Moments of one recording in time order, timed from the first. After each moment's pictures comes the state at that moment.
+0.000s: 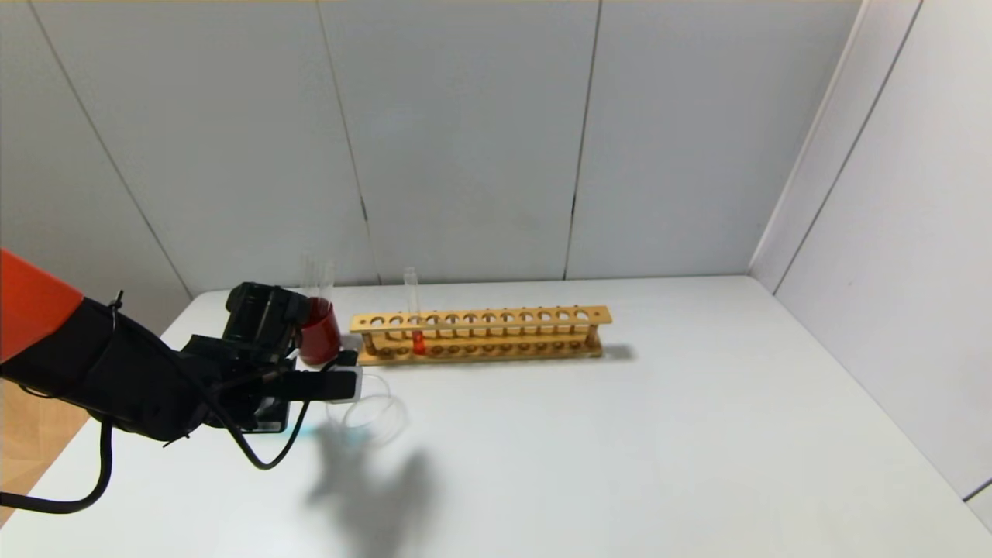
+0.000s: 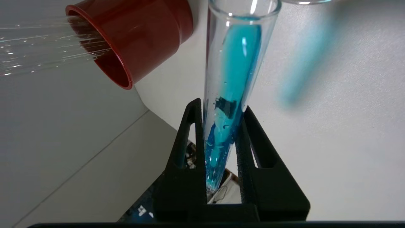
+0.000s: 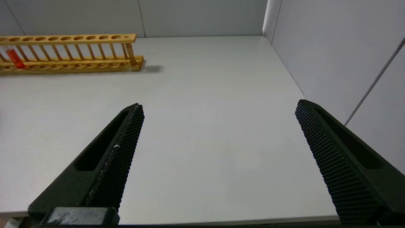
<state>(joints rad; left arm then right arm) -0.24 1.90 -0.77 -0.35 0.42 1.39 0.00 0.00 0.00 -0.01 -0.01 0.01</state>
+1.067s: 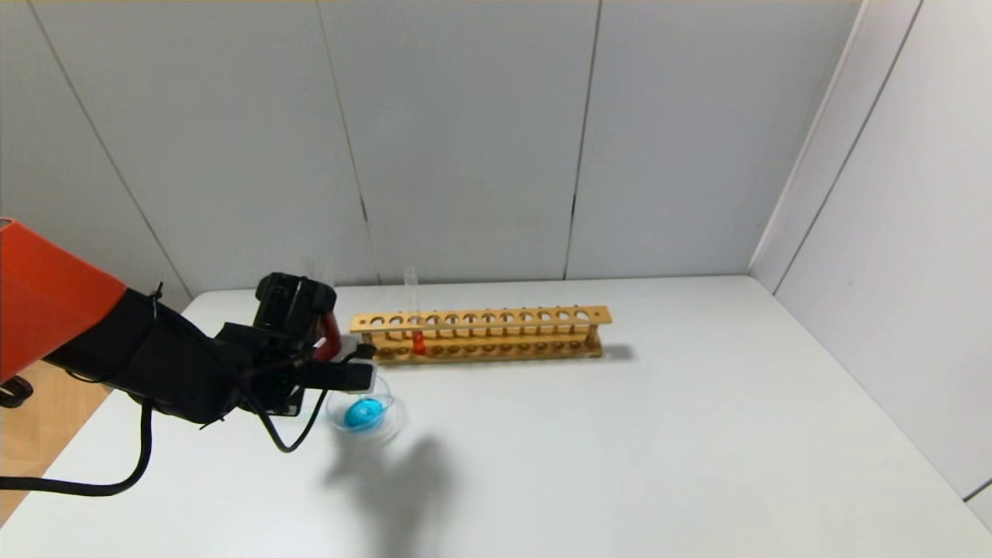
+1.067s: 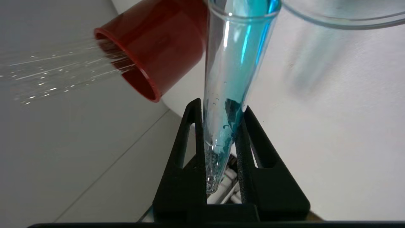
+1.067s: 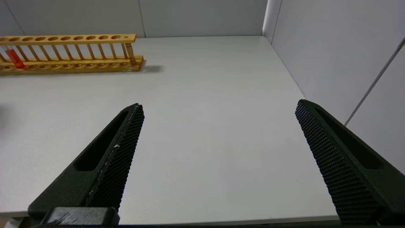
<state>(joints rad) -0.28 1.96 -0.86 -0.35 0.51 1.46 0.00 0.00 0.00 -0.01 -0.01 0.01</state>
